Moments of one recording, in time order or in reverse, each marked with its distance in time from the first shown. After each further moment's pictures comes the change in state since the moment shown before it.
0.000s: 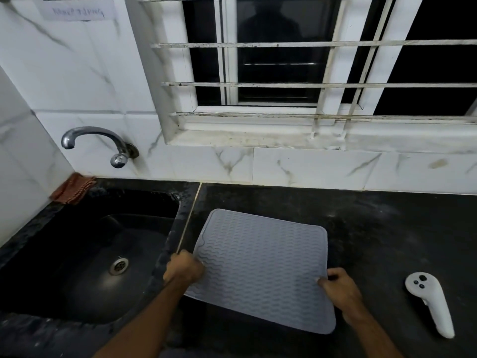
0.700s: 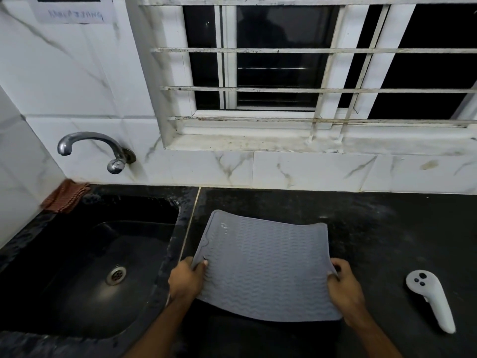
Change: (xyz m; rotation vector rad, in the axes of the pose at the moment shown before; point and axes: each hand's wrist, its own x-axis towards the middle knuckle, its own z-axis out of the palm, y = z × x) left_hand 0.006 -0.024 0.017 -0.351 0.177 0.178; right_hand -0.019 -0.015 0.007 0.001 0.124 -0.121
